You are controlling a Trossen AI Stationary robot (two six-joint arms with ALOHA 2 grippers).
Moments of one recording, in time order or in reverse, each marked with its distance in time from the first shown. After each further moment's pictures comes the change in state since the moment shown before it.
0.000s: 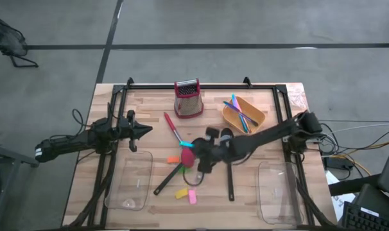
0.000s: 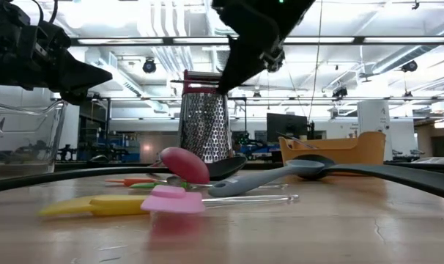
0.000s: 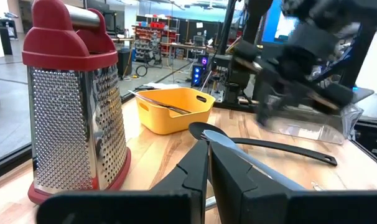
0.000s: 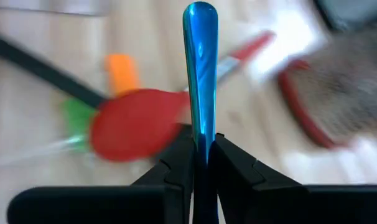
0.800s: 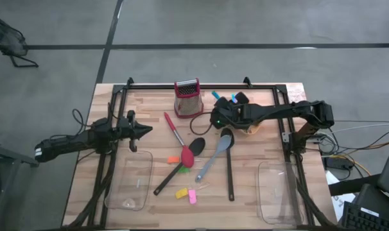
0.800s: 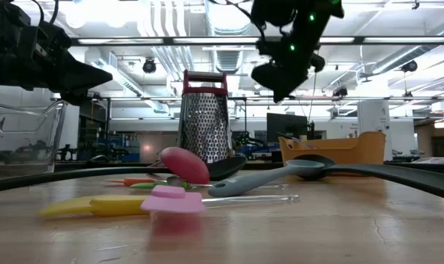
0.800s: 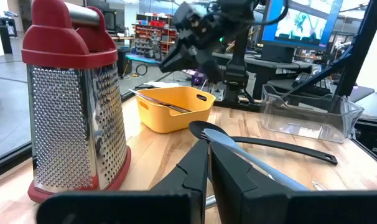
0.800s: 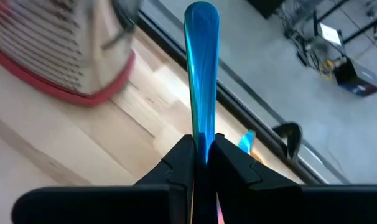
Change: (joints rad) left arm 0.000 0.005 0.000 0.000 0.000 0.000; right arm -0.344 -0.185 -0.147 -0.231 0.291 0.220
